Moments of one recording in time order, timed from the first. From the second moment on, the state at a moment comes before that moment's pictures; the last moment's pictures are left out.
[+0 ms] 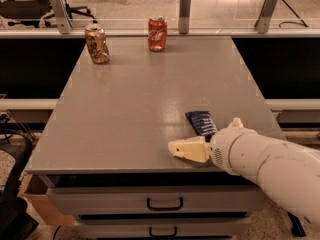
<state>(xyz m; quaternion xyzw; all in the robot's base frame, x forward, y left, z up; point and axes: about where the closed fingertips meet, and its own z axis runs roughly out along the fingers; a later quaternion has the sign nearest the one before) 0.481 -0.119 0.806 -0.17 0.87 0.10 0.46</state>
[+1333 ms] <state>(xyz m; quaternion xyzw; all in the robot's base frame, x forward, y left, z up) 0.480 -0.119 0.828 -0.17 0.87 0.10 0.46</state>
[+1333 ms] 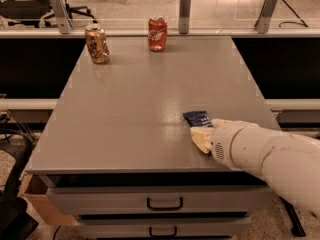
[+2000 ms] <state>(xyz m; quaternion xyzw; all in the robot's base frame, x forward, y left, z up) 0.493 -0.119 0.837 -0.18 0.86 0.09 0.46</state>
